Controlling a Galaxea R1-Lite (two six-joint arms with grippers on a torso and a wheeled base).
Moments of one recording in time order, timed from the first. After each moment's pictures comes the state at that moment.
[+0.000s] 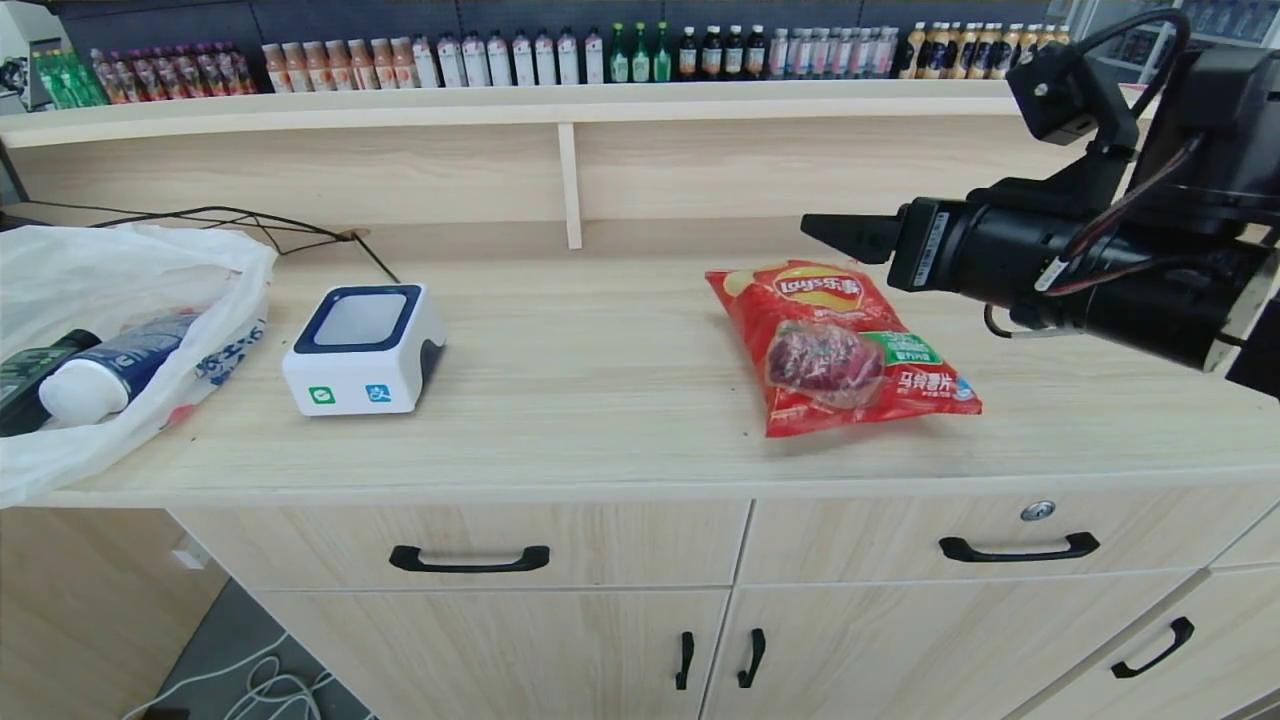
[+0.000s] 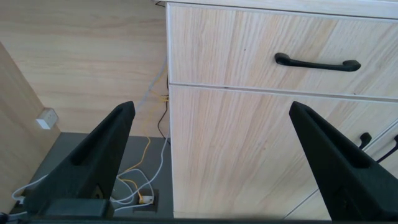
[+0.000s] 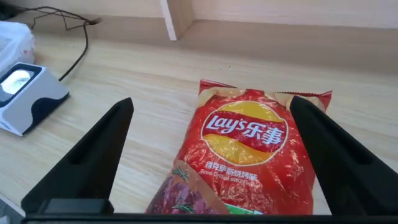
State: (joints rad) left arm 0.00 0.00 0.00 0.00 0.00 0.00; right arm 0.45 1.62 -1.19 -0.43 0.03 0.11
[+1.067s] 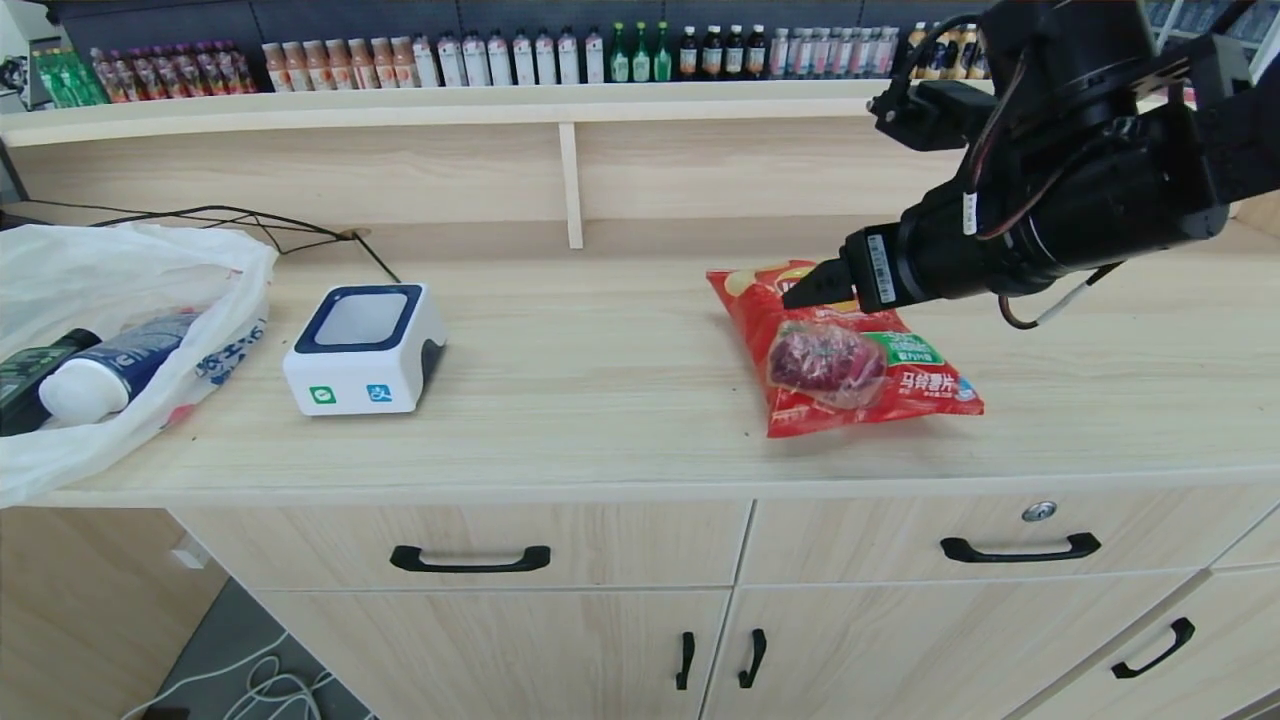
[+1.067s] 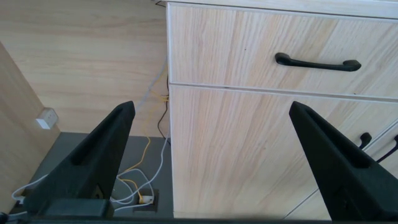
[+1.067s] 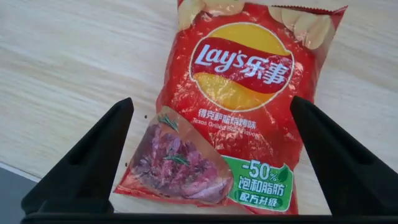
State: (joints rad) left arm 0.00 0.00 0.00 0.00 0.00 0.00; right arm 0.52 1.83 -1.89 0.63 -0.17 0.05
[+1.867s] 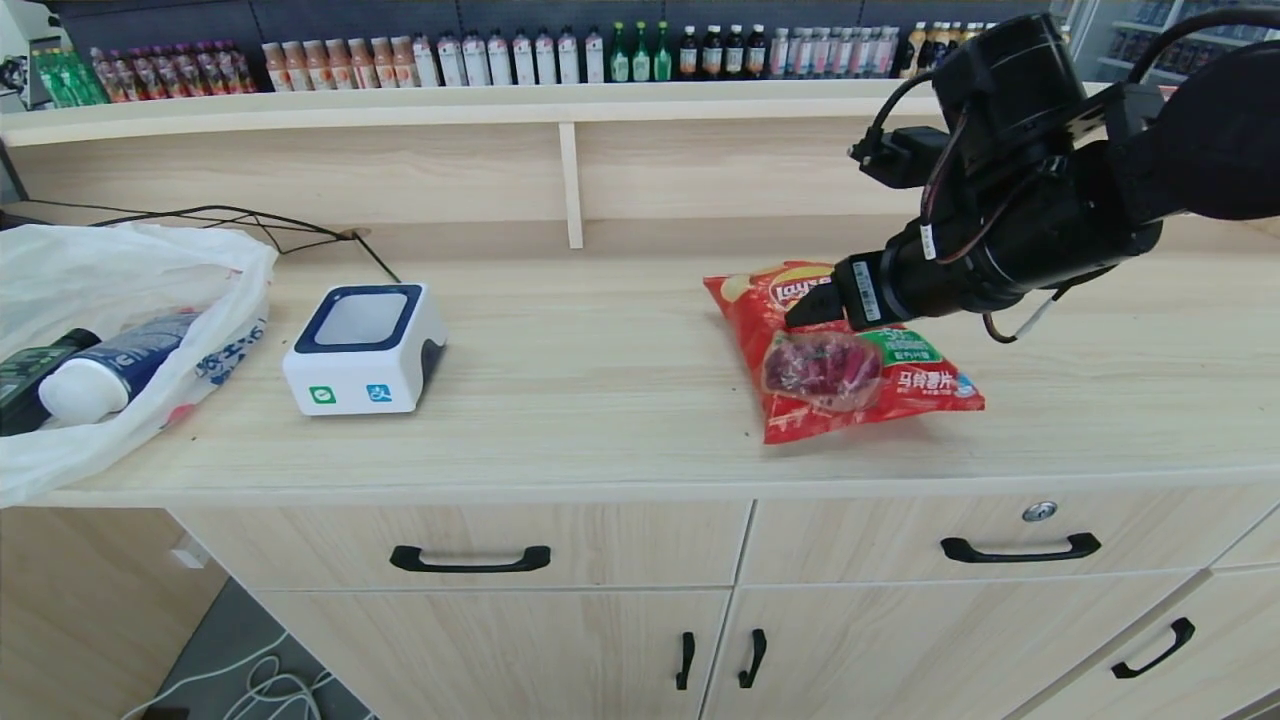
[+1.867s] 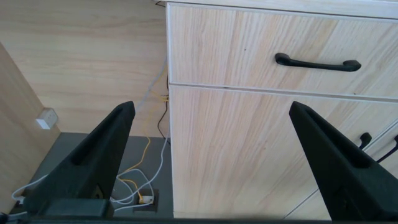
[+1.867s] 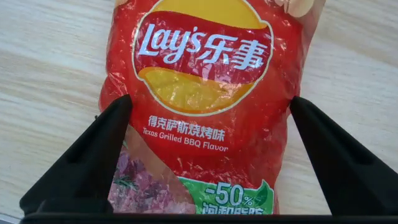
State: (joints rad) left arm 0.00 0.00 0.00 0.00 0.00 0.00; right arm 0.48 1.91 -1.94 0.67 -0.18 0.05
